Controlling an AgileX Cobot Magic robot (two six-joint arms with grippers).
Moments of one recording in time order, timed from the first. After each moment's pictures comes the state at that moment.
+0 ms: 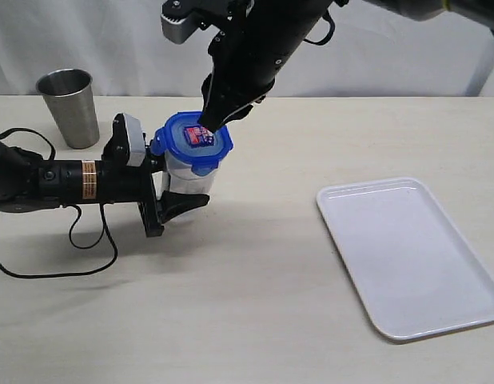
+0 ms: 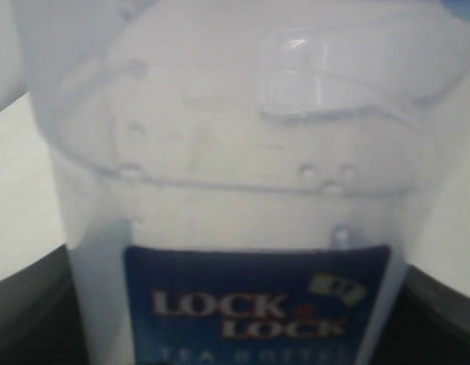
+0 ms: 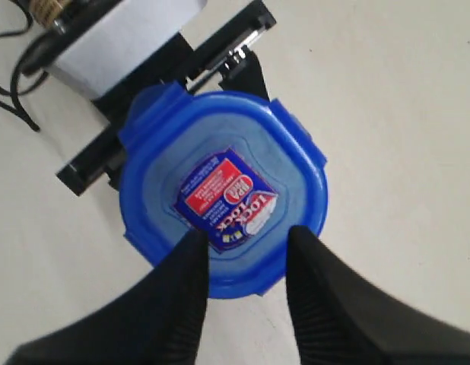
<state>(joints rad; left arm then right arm) -0.14 2.27 -1.07 1.28 -1.10 -0.29 0.56 2.00 -1.90 0.23 1.09 -0.64</state>
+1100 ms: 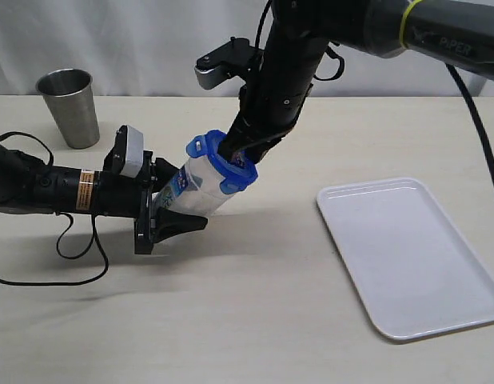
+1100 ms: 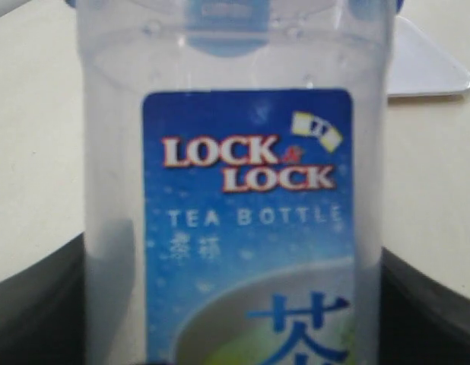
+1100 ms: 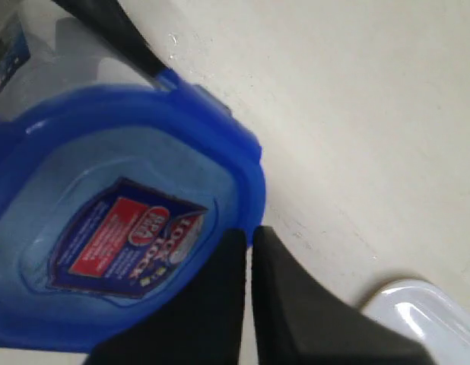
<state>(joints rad) -0.13 2.27 -1.07 1.45 -1.15 -0.43 0.53 2.11 -1.88 0.07 1.17 -0.35</state>
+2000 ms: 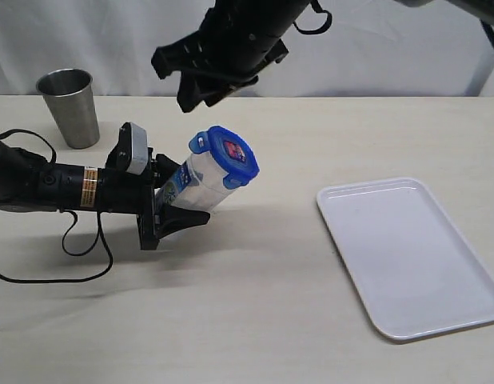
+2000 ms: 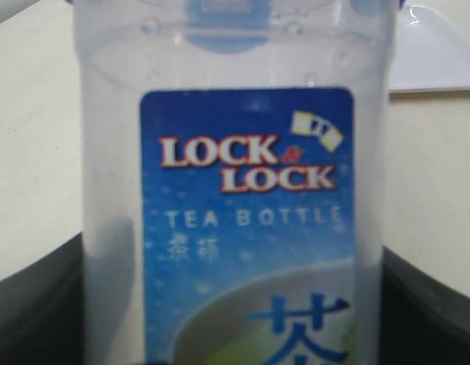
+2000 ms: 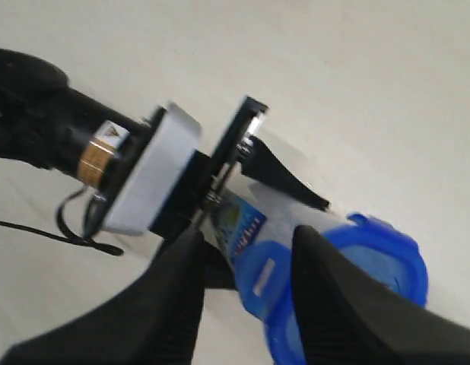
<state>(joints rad) -0.14 2.26 -1.07 1.41 -1.10 -0.43 0.56 2.04 -2.01 0.30 1.14 -0.11</state>
